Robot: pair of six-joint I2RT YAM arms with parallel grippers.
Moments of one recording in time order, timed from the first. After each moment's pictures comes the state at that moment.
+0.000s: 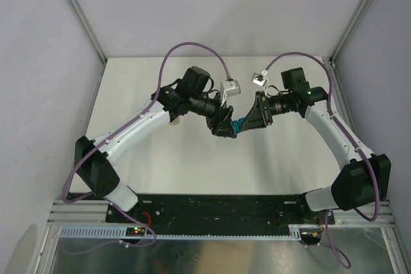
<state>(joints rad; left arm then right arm) -0.73 1.57 1.48 -0.64 0.79 0.11 0.28 1.41 1.27 -0.81 -1.22 -0.24</state>
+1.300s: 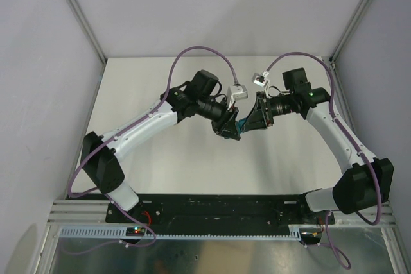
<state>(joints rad) -0.78 1.62 1.50 -0.64 0.80 0.09 0.28 1.38 1.27 -0.83 -1.21 -0.27</state>
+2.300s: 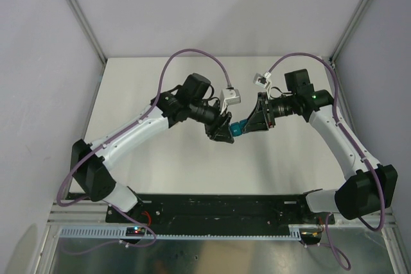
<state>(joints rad) -0.76 1.53 1.42 -0.65 0.77 0.13 0.29 1.34 1.26 -0.83 -1.20 -0.27</state>
